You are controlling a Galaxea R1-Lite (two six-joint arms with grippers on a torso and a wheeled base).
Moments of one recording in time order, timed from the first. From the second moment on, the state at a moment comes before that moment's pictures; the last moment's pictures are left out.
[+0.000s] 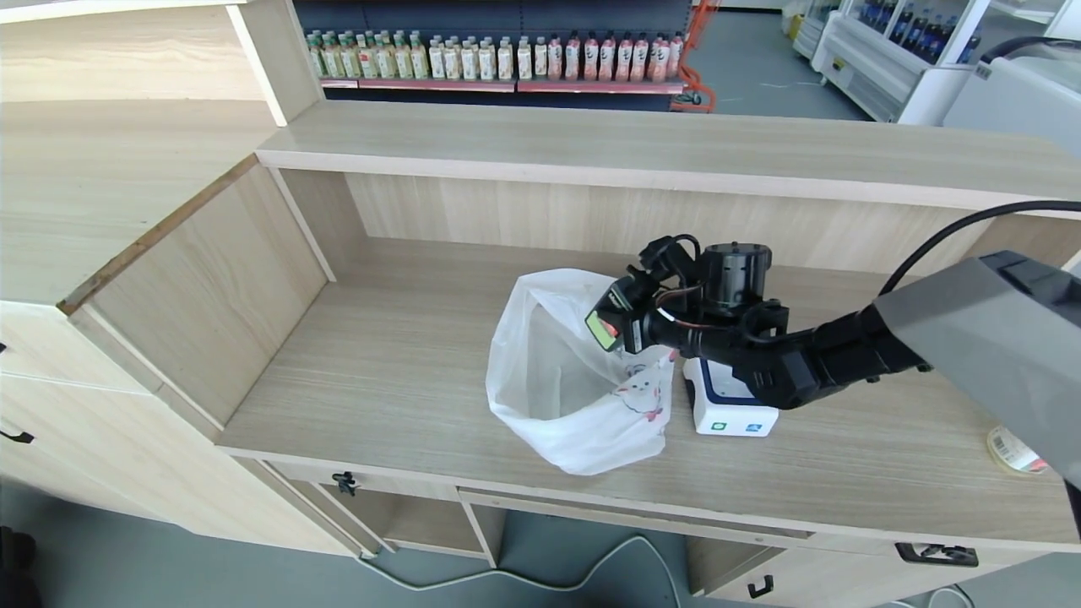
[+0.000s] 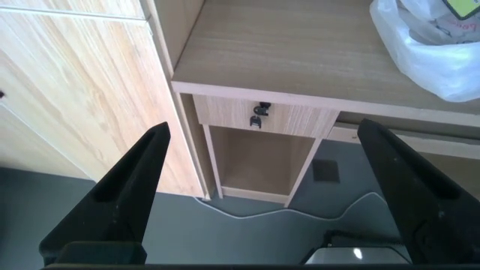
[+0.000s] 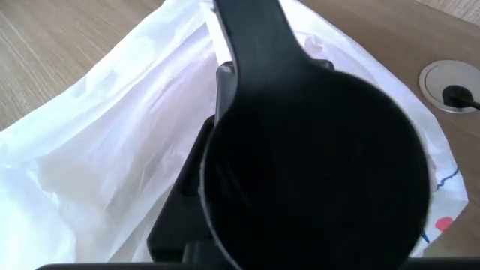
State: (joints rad) left arm 0.00 0.00 0.00 0.00 0.00 0.00; right arm 0.41 2.24 -1.37 -0.70 0.25 -0.14
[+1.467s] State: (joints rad) left arm 0.00 0.00 0.00 0.00 0.00 0.00; right arm 0.30 1.86 -1.14 -0.55 0.23 -0.03
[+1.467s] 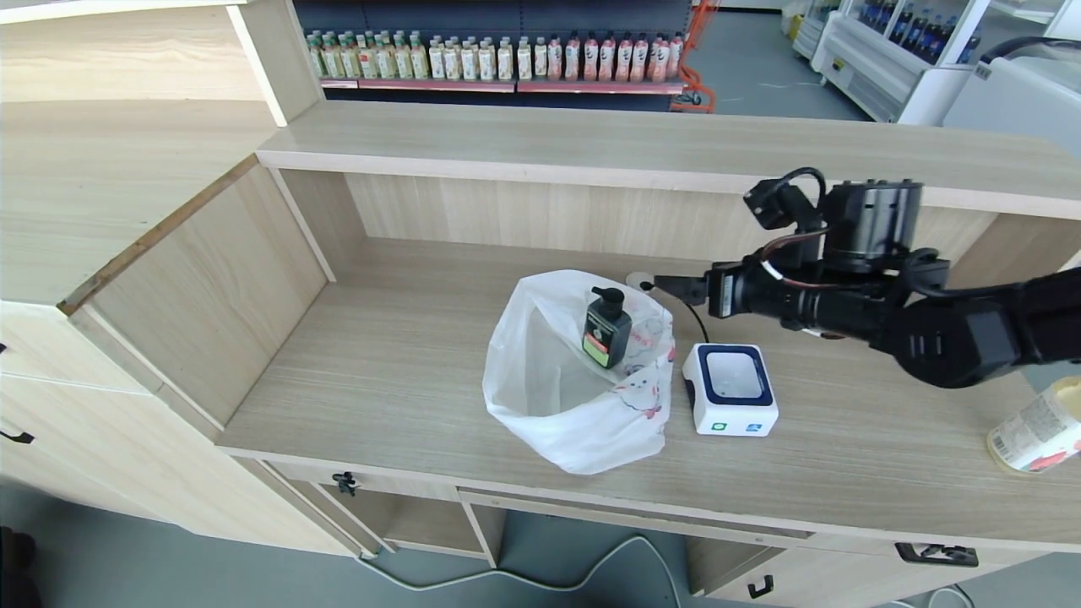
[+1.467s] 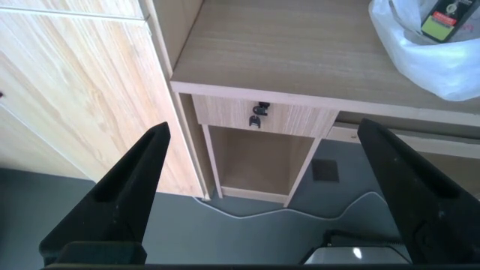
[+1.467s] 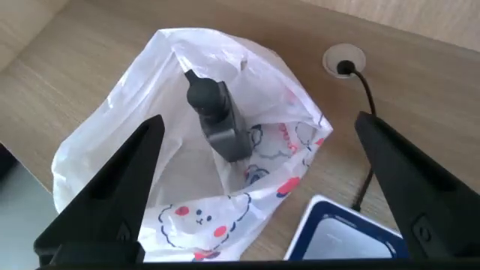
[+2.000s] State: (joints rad) left arm 0.00 0.00 0.00 0.00 0.00 0.00; right arm -0.12 1.15 -0.72 -0.20 0.13 0.02
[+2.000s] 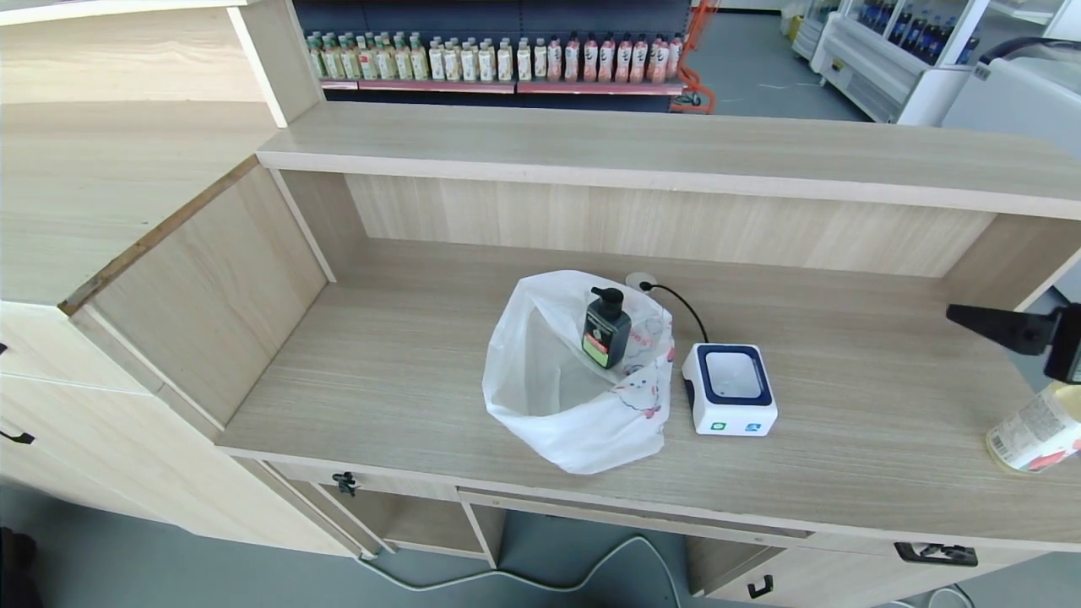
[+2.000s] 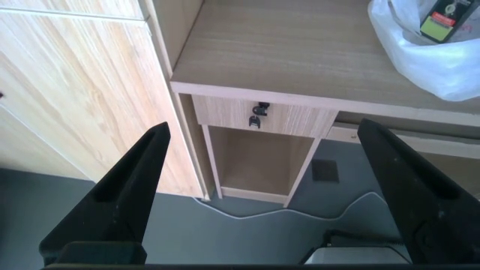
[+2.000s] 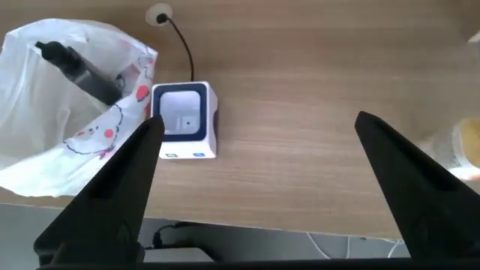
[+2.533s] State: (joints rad) left arm 0.00 0.00 0.00 0.00 0.00 0.00; right arm -0.28 0.68 -0.59 0.13 0.02 -0.04
